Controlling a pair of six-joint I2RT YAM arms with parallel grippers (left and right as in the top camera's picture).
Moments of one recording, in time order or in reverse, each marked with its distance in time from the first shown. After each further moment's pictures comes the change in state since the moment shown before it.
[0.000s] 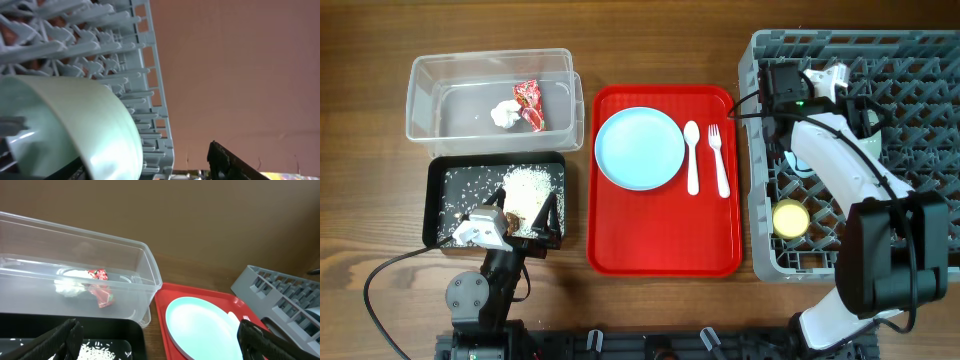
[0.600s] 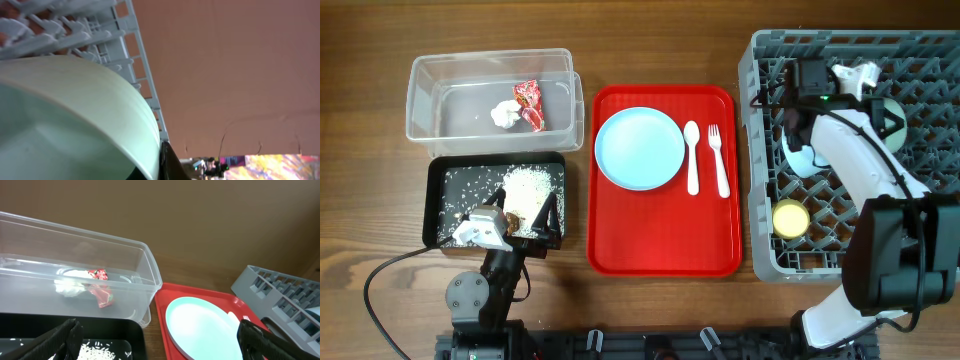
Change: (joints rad) left arm 0.000 0.000 0.000 0.000 0.000 0.000; right arm -0.090 0.000 0.020 0.010 0.023 0.018
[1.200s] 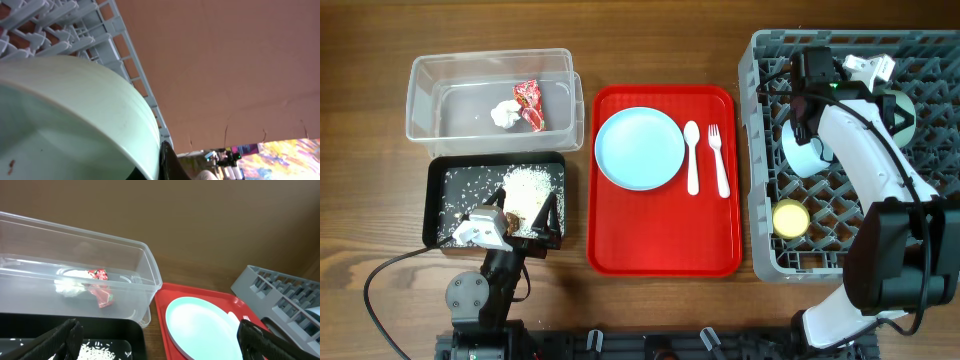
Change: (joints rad) left arm 0.000 0.000 0.000 0.000 0.000 0.000; right arm -0.031 0.000 0.097 -0.158 -0.005 0.171
